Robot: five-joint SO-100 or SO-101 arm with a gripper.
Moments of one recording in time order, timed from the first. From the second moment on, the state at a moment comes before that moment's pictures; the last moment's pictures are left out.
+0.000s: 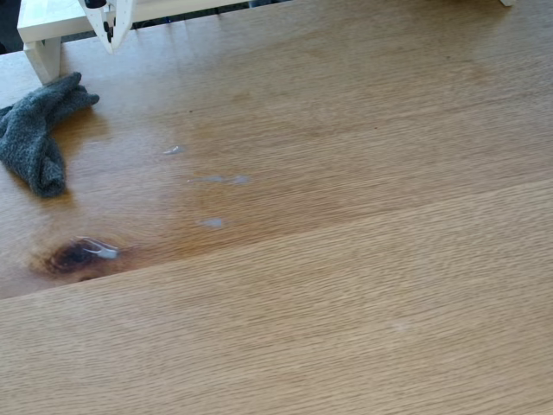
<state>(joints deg) 11.6 188.9 186.0 72.4 5.4</state>
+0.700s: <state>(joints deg) 23.1 187.1 186.0 70.0 1.8</state>
